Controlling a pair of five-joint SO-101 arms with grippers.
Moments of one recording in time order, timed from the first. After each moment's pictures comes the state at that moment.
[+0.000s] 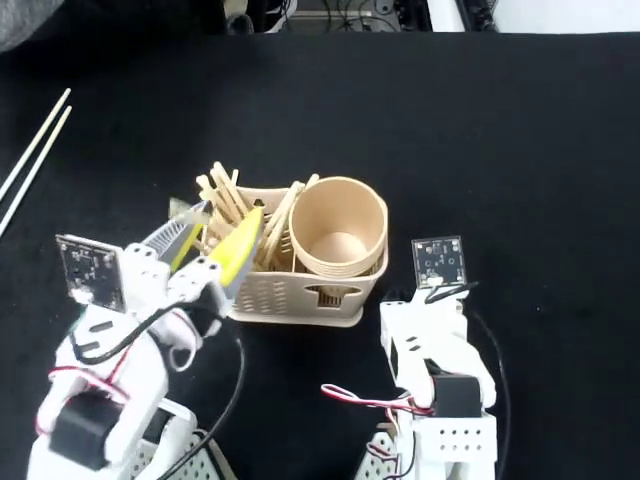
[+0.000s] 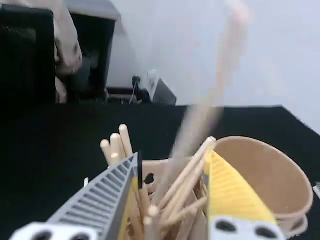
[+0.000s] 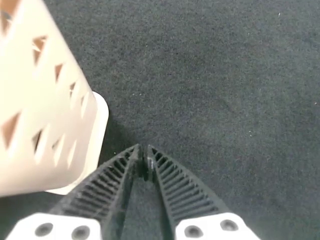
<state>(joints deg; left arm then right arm) 14.9 -89.8 57.8 52.9 11.8 0.0 -103.1 96.9 62.9 4.4</state>
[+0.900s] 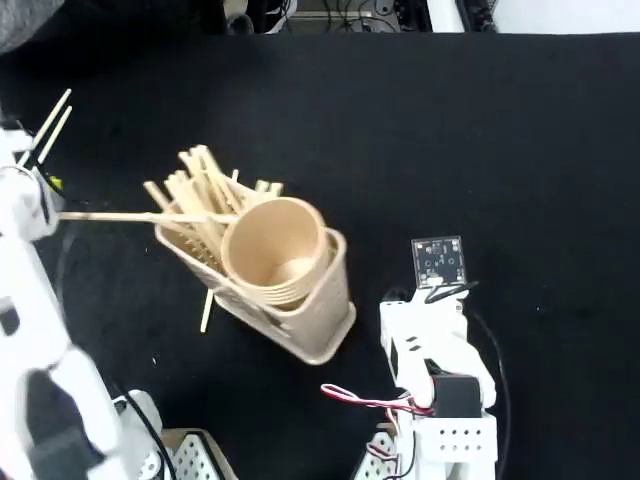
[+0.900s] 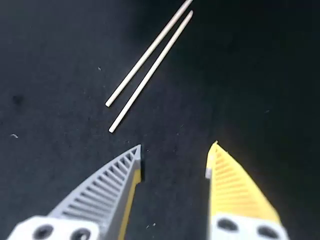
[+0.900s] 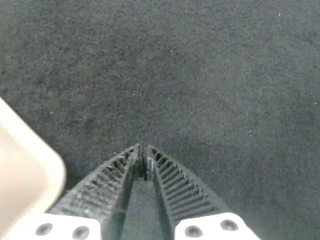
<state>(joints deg) -34.7 -22.1 18.0 63.3 -18.2 0.0 -103.1 96.9 62.9 4.4</state>
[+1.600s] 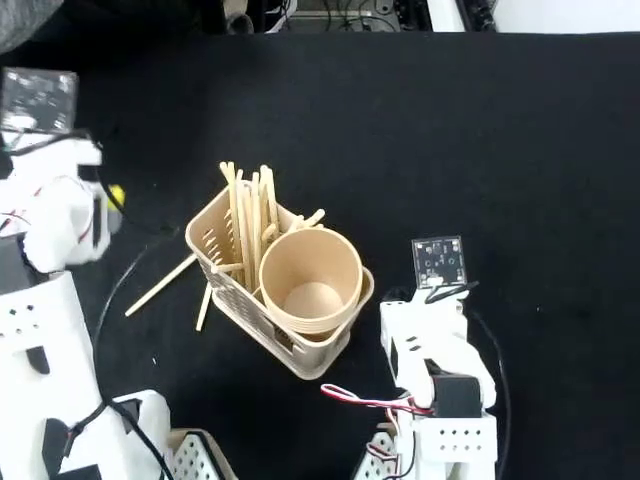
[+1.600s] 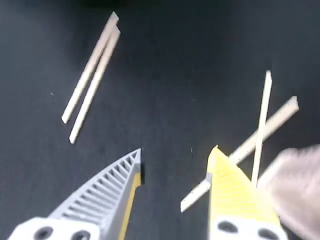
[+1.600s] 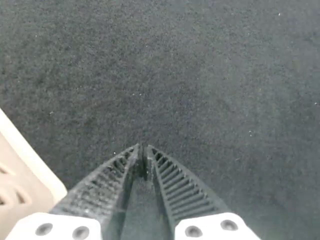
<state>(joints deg) -20.6 -39.7 12.0 85.8 -21.4 0.0 -103.1 96.9 62.9 4.4</state>
